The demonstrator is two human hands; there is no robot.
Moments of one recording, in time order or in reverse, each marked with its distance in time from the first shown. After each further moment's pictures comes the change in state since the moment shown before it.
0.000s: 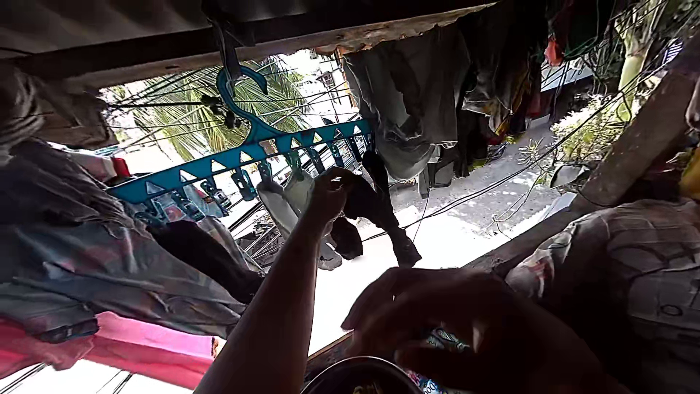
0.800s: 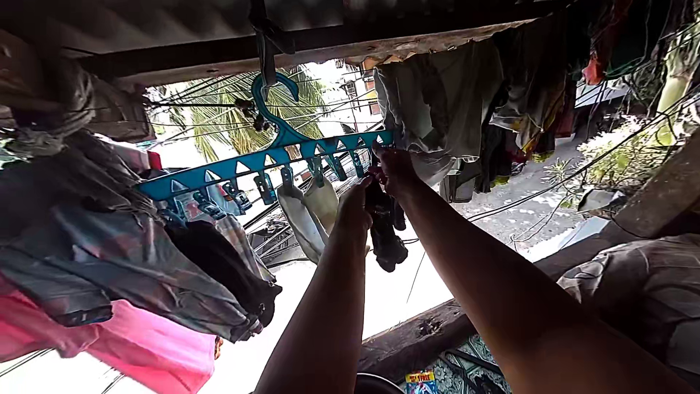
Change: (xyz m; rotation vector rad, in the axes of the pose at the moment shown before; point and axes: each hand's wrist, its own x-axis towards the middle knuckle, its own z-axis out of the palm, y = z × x) left_hand 0.035 0.001 0.040 -0.839 0.326 -0.553; right_hand 0.179 0.173 -0.102 -0.006 0.905 0.736
